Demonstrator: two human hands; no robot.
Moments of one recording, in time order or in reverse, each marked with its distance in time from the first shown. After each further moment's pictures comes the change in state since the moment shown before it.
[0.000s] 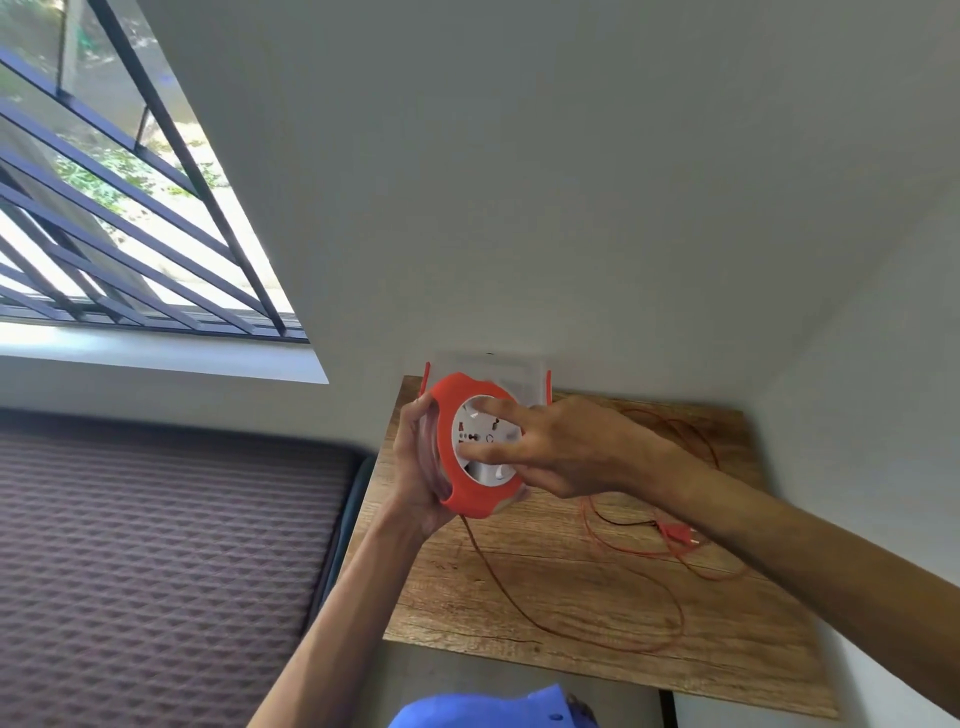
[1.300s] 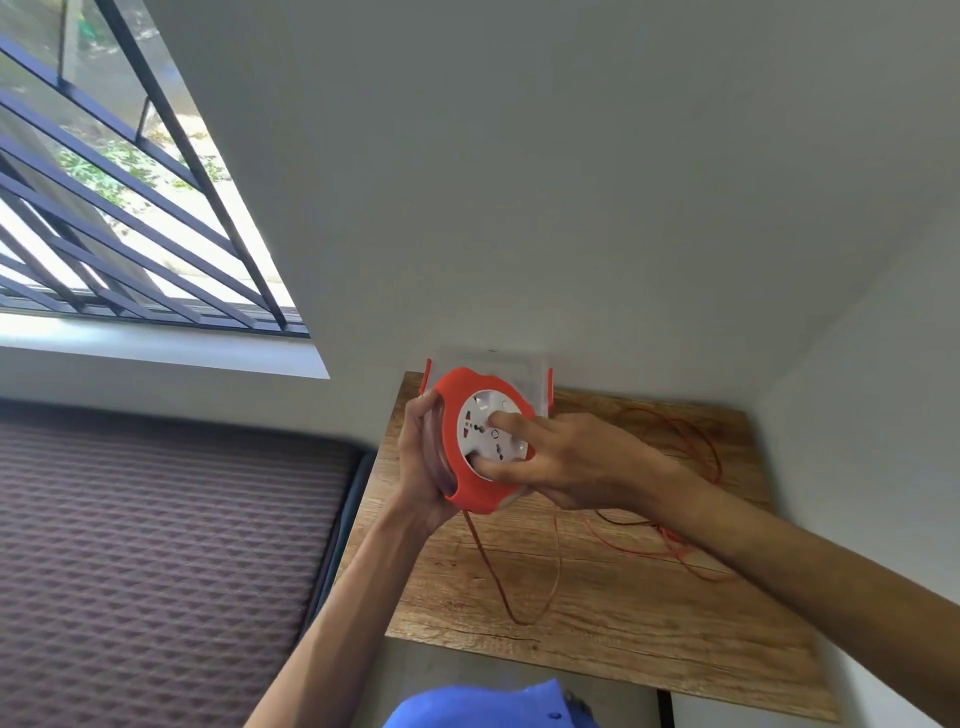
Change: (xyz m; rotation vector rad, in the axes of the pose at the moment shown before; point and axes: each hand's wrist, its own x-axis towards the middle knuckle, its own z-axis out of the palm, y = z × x) left_hand 0.002 0.000 0.012 0.054 0.213 0.084; right_hand -0.013 -0.008 0.013 -0.076 0.112 0.006
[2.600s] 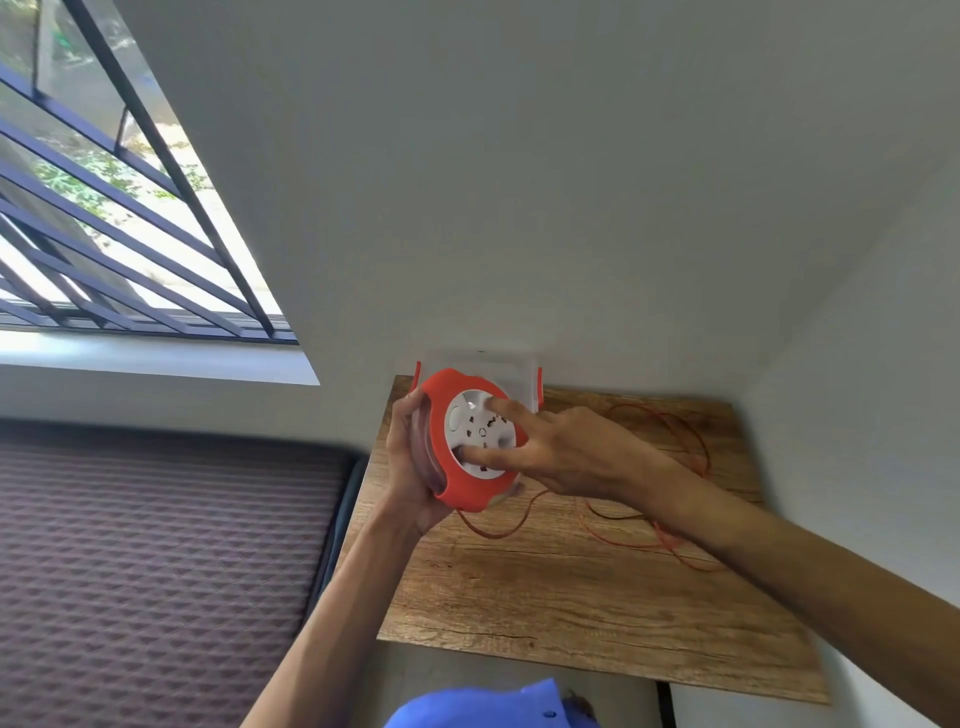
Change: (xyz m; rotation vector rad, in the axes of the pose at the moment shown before) left_hand 0.000 -0.001 -0.002 -0.050 -0.168 -0.092; right_hand -0.004 0.000 -0.001 0.043 -0.142 0.108
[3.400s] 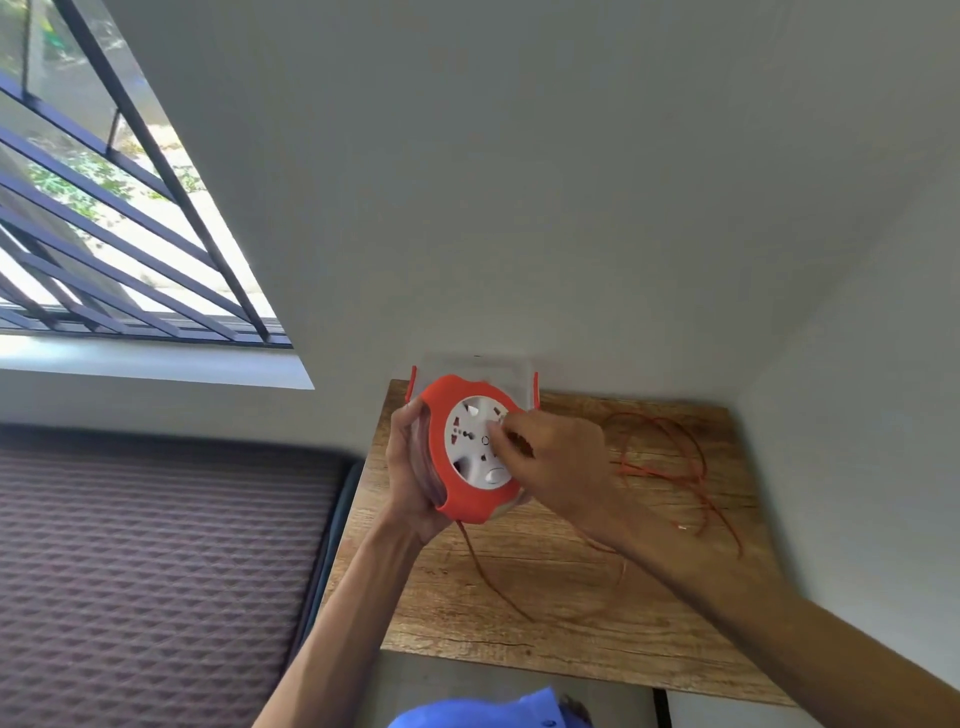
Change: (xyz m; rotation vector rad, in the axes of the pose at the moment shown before) left_hand 0.000 -0.005 0.002 0.074 0.151 0.128; right_hand 0.019 -0.037 0.013 0.302 0.434 0.700
